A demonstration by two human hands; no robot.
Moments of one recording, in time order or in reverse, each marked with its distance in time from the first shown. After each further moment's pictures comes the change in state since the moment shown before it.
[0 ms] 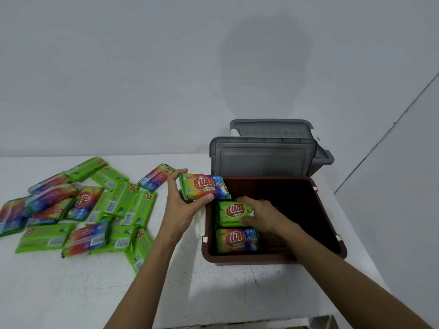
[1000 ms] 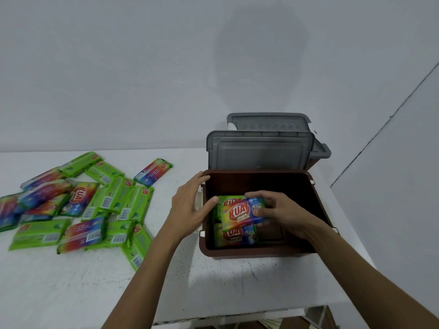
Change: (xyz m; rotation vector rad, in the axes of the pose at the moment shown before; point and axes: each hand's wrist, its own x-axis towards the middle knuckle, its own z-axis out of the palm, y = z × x) left_hand 0.005 -0.034 -0.004 0.727 -0.230 0.144; right_hand -0.064 -0.005 -0.035 0.872 -0.084 0.010
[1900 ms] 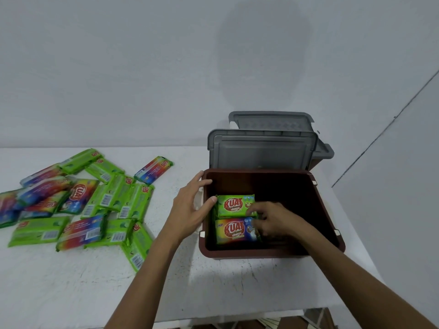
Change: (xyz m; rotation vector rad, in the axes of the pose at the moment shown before) left_hand -0.001 -0.010 0.007 -0.079 0.029 0.020; right_hand 0.027 0.021 0.006 -0.750 0.015 0.077
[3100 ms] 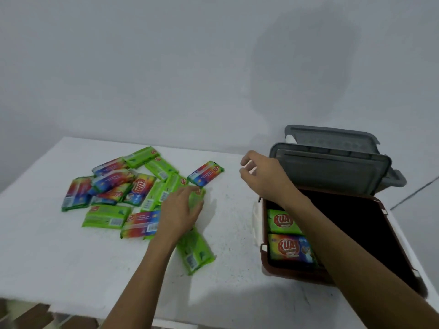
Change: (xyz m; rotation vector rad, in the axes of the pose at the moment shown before) left_hand -0.020 -0.079 -0.111 0.452 0.214 -0.170; right_hand 0.050 -0.185 -0.005 -0.049 0.461 -0.428
